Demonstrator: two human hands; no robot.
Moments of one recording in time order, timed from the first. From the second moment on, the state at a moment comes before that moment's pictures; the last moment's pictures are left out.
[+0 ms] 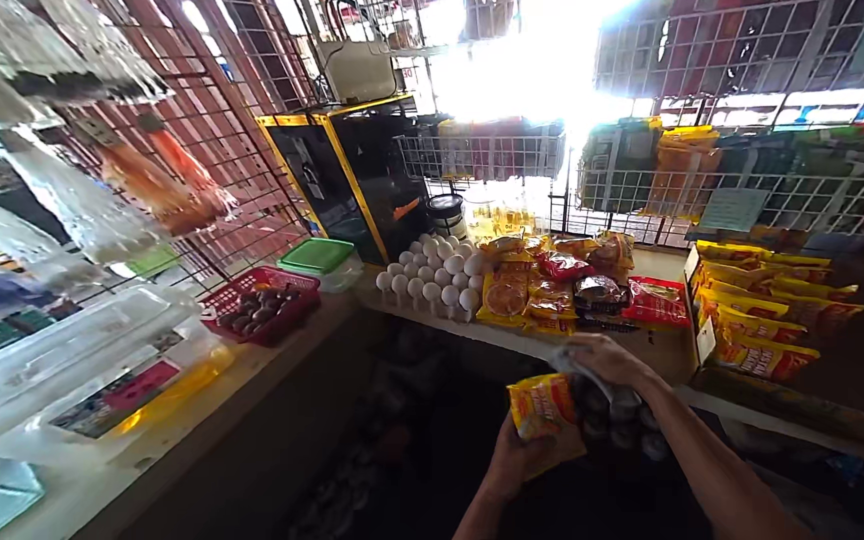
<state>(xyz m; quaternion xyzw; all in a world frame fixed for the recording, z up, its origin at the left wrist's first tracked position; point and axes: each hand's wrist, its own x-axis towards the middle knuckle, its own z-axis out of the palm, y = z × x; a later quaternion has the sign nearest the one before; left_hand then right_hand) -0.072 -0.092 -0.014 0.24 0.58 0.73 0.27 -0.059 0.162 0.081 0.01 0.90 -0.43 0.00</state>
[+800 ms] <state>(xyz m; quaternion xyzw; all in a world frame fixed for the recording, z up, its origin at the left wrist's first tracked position) -0.081 -0.055 -0.001 -0.13 0.32 0.91 0.20 -0.067 0.038 -0.051 -0.10 0.84 -0.32 -0.42</state>
